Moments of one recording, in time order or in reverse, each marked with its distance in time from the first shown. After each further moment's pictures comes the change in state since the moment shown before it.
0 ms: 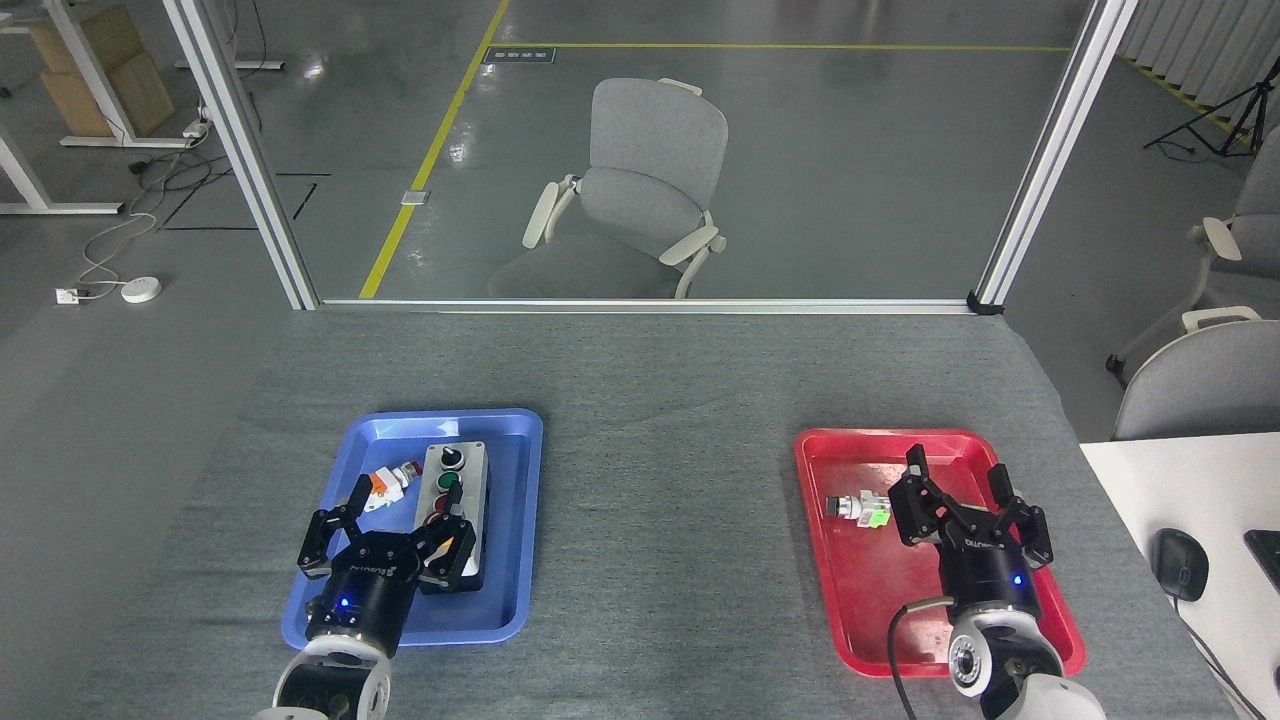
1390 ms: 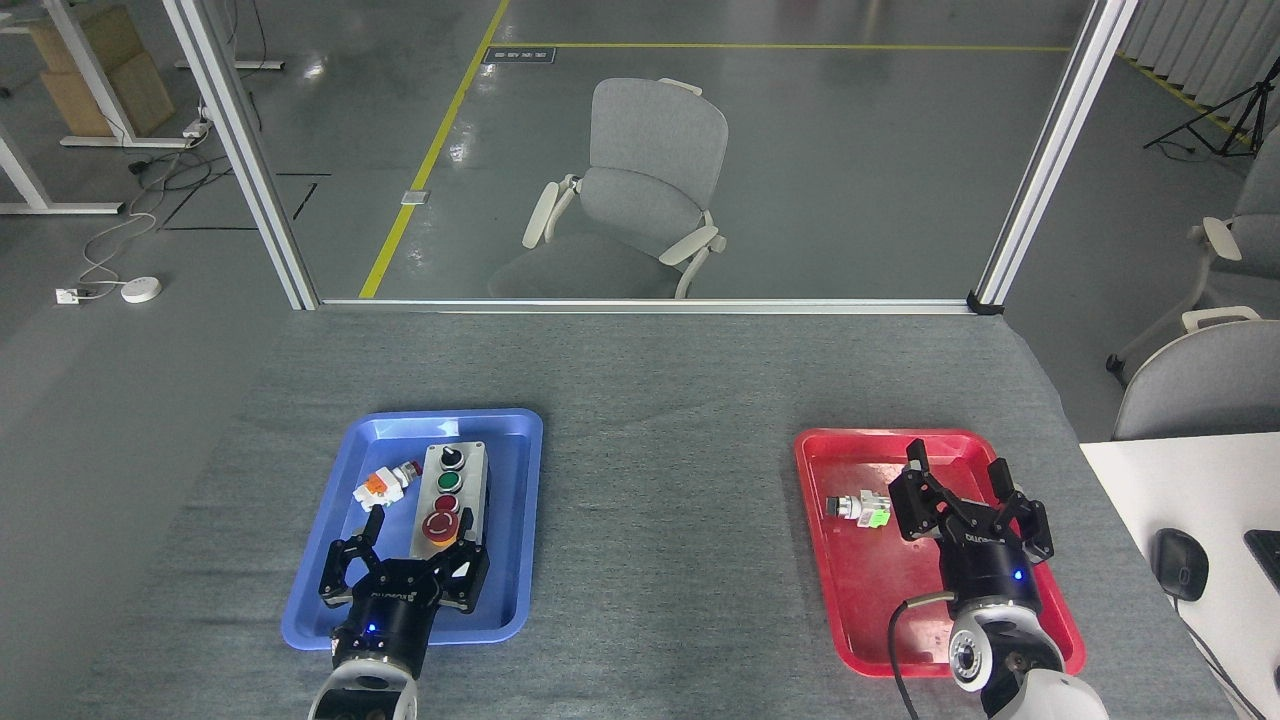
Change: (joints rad) left arm -0.019 -0.021 -0.065 0.149 -0.017 0.099 0.106; right arm -0.009 -0.002 -0.001 0.001 0.002 -0.003 0.005
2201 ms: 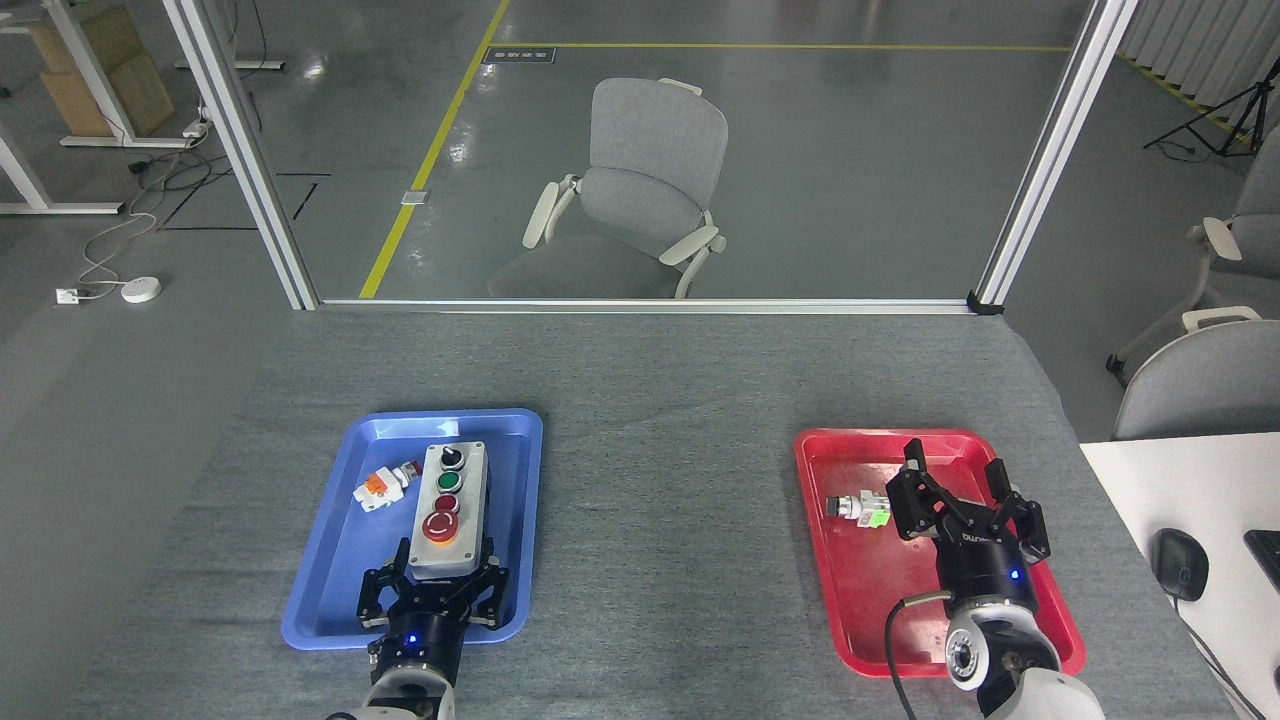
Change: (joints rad) left arm -0.154 -0.074 -0.034 0.419 0.018 0.066 0.133; right arm -0.003 0.009 -0.002 0.000 -0.001 0.001 -0.005
